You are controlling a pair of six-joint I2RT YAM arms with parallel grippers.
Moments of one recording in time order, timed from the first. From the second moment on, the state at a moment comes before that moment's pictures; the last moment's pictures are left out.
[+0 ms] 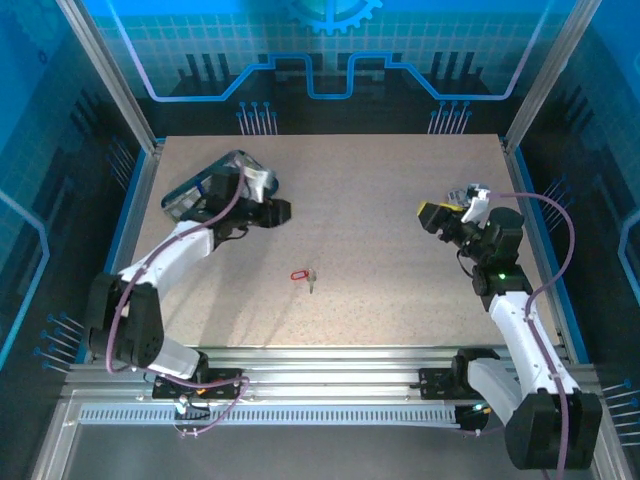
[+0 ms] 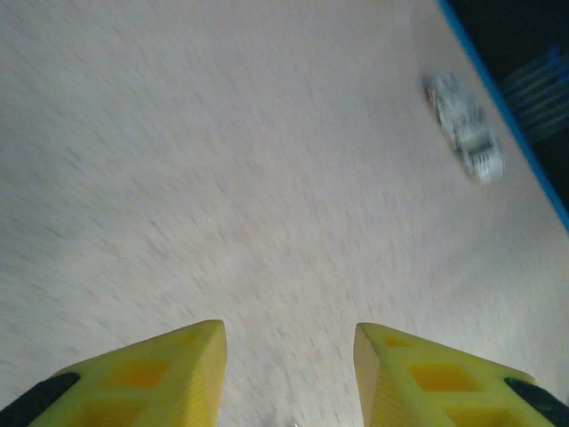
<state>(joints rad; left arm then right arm) -0.26 1.51 1.03 -0.27 0.51 -0.25 -0.02 0.89 0.62 0.02 -0.52 0.49</state>
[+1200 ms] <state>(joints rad) -0.50 1.80 1.04 -0.50 0.39 -0.11 0.14 0.79 0.53 -0.09 -0.55 0.47</state>
